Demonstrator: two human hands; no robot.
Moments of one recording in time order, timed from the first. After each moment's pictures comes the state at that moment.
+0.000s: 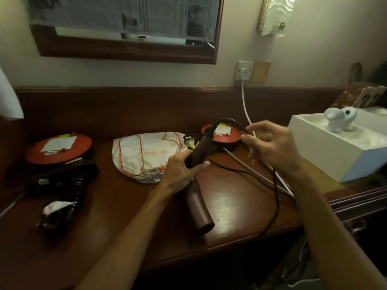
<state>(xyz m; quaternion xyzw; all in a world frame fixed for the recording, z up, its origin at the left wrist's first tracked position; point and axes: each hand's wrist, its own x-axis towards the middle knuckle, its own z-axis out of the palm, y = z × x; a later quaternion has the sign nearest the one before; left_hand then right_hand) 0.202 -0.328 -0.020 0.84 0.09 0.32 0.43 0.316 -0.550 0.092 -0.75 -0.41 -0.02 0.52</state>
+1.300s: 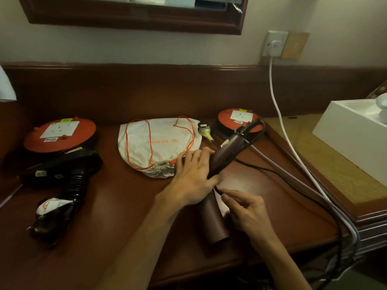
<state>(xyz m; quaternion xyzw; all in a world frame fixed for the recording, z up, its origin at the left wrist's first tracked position) 0.198 -0.330 -0.027 0.95 0.16 0.16 0.23 0.266 -0.500 -0.078 -0.69 -0.30 0.19 0.63</state>
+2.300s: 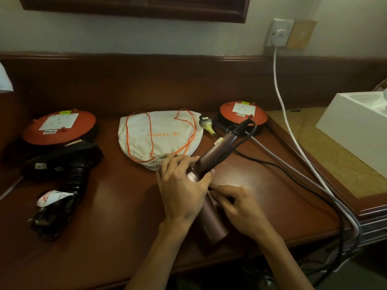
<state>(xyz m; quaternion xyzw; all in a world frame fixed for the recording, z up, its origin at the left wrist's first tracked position) 0.170 -0.354 -0.061 0.79 0.31 0.44 0.29 0.262 -0.486 -0.072 -0.75 -0.46 0.12 0.45</state>
